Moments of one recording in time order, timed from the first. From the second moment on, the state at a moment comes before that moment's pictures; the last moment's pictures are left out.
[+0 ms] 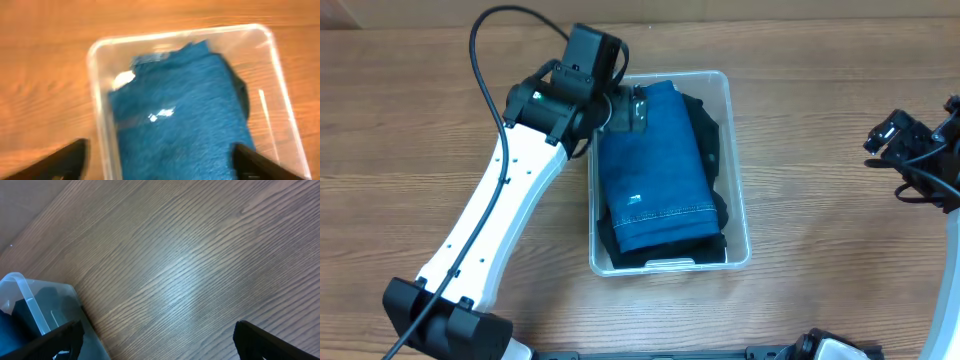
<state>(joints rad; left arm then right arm) -0.43 1.70 1.74 -0.97 -0.04 -0.34 -0.39 1.31 1.41 -1.10 -0.12 0.33</state>
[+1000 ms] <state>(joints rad) -0.39 1.64 1.94 -1.14 0.03 -0.22 -0.39 1.31 1.41 -1.07 -0.08 0.33</state>
